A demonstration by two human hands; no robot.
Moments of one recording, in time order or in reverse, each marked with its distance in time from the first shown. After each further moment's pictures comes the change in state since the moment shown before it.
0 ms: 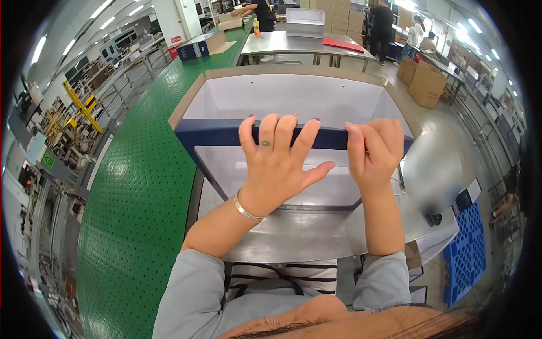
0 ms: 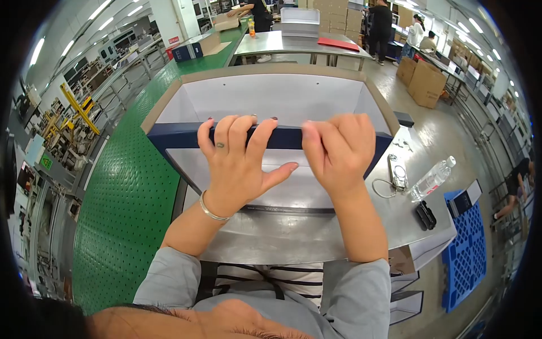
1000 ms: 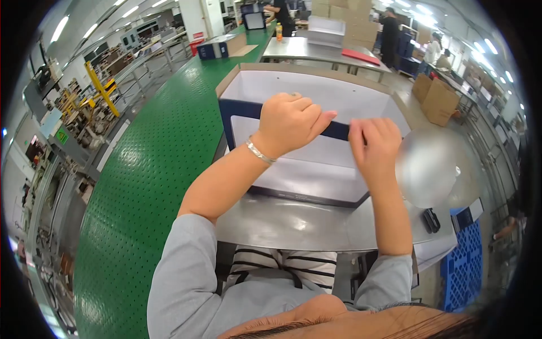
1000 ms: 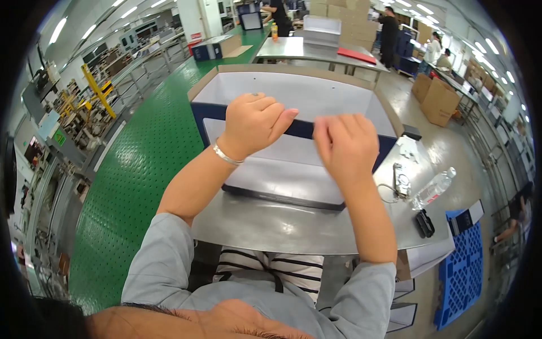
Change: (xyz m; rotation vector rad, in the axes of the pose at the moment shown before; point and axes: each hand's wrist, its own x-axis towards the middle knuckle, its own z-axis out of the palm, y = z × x) left_hand 0.035 -0.056 0.020 -0.042 0.164 0.173; right_hand 0.009 0.004 -0.004 -0.288 -0.253 -0.020
